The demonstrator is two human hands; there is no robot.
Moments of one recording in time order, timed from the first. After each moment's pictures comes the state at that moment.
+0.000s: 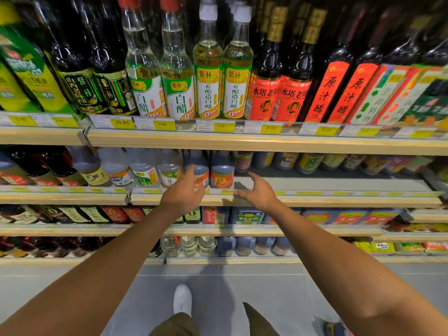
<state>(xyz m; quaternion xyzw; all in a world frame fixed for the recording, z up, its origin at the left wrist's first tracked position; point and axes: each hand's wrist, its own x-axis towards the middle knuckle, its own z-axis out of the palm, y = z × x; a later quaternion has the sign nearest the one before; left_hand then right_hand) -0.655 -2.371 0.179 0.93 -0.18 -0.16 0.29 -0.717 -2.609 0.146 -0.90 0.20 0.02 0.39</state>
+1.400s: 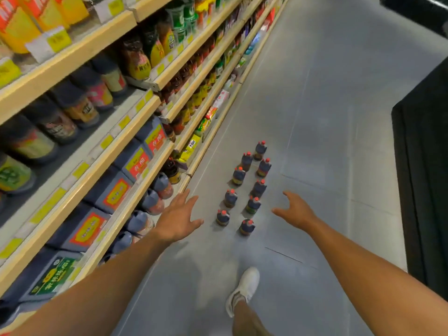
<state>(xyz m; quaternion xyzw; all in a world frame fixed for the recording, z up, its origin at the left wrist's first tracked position) -1.015 -2.778 0.045 0.64 -0.72 -0.25 -0.05 -1.374 -2.800 0.051 -0.58 0.72 -0.03 0.37</state>
